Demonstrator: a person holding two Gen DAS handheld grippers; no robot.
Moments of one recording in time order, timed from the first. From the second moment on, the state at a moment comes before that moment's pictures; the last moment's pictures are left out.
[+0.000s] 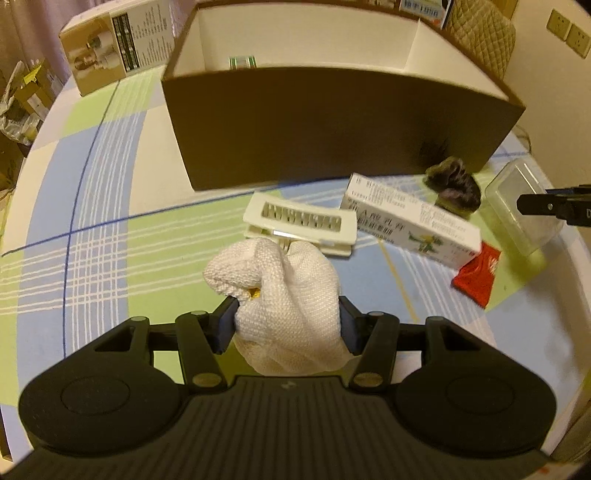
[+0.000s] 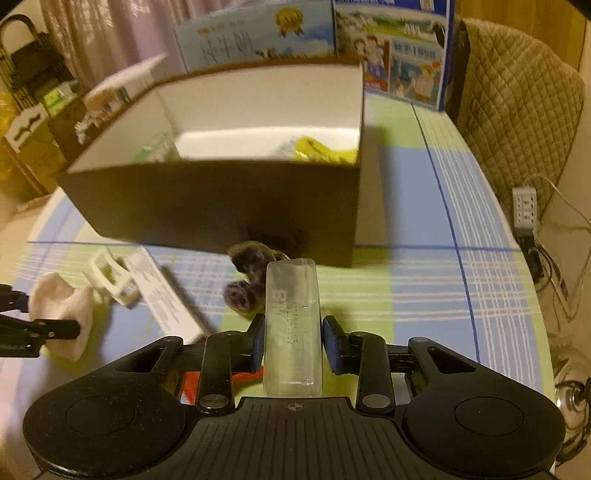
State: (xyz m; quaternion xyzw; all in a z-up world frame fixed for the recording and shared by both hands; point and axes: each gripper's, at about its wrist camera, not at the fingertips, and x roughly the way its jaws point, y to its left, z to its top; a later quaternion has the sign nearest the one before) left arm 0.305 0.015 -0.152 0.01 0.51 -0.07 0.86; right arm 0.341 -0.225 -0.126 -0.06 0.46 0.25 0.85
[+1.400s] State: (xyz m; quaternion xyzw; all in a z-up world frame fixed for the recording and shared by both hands) left arm 0.495 -0.014 -0.087 -0.01 0.41 -0.06 0.91; right arm 0.478 -0.128 -0.087 0.10 0.37 0.24 0.89
